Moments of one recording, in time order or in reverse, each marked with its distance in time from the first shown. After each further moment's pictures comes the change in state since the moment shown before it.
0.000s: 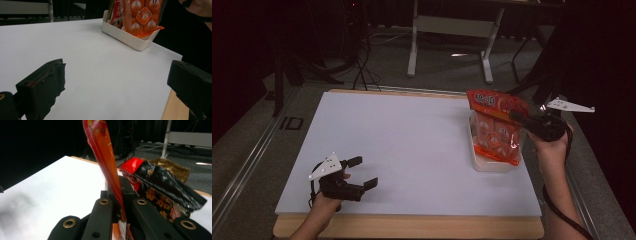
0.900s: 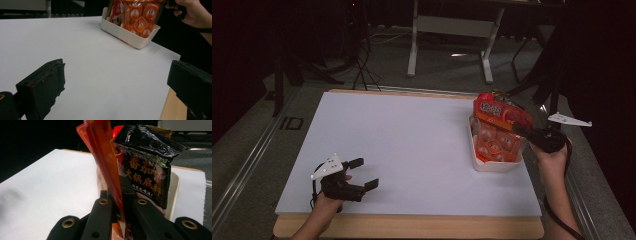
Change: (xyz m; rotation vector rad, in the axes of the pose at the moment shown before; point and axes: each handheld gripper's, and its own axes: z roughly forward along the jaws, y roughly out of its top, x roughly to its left) left arm 0.002 -0.006 0.004 0.009 -0.013 -0.020; right arm -0.027 -0.044 -0.002 0.027 -0.032 0.074
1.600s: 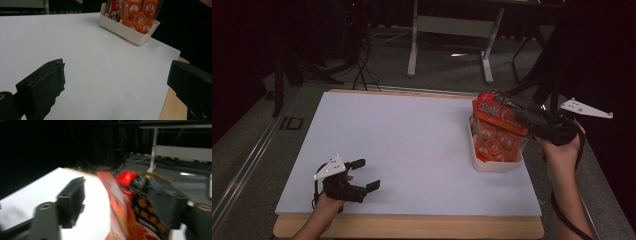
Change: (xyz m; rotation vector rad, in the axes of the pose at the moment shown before) left arm -0.001 -0.002 0.004 0.020 -0.010 0.011; right arm 0.049 0.052 -0.028 -0.133 -0.037 -0.090
